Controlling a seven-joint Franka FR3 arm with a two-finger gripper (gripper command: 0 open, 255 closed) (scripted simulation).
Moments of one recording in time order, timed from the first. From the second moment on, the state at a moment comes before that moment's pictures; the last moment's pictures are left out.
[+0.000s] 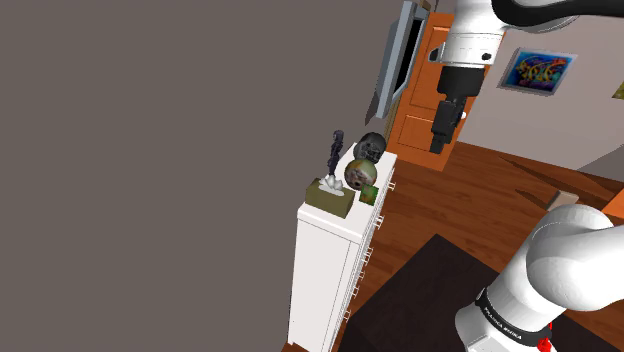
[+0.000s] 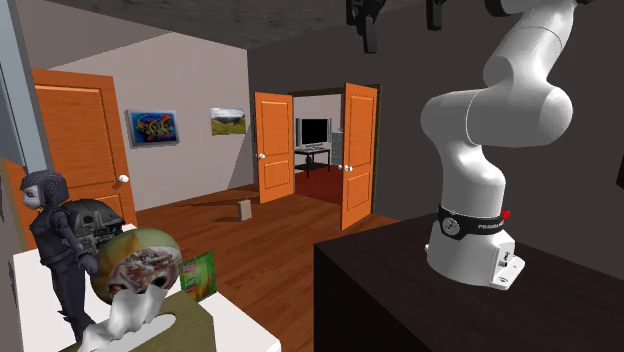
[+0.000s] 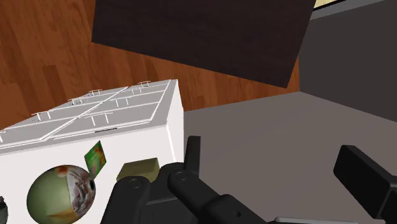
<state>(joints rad) 0.02 -0.77 0.01 -2.33 0.08 1.43 -0.14</state>
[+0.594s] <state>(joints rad) 0.00 -0.70 -0.09 -2.45 0.01 1.65 -0.30</state>
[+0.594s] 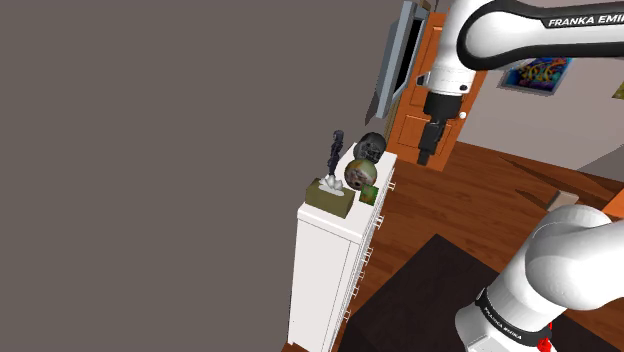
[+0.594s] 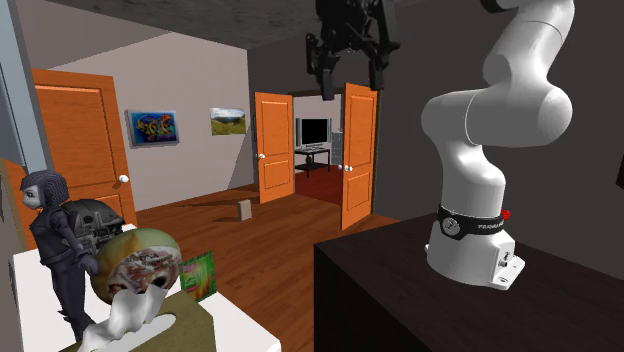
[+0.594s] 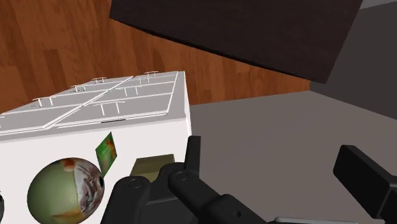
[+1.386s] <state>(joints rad) -0.02 -0.37 -0.25 -2.48 -0.05 2.04 -0.55</state>
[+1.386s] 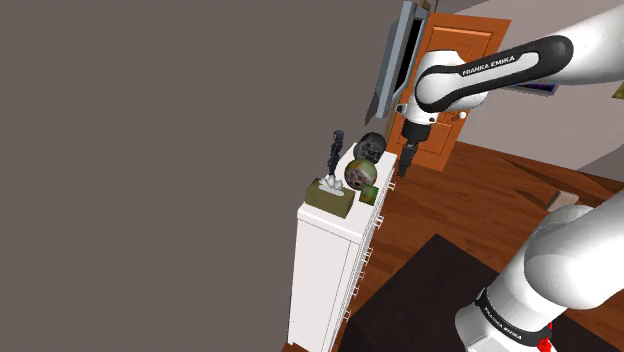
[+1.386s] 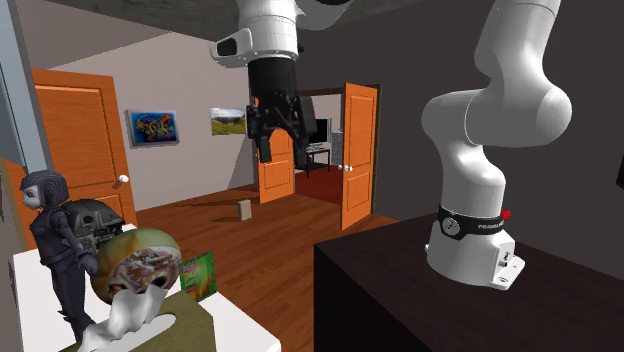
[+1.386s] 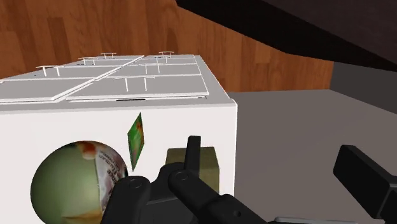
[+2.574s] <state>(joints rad) -0.07 0.29 -0.33 -2.17 0.23 2.41 -1.01</state>
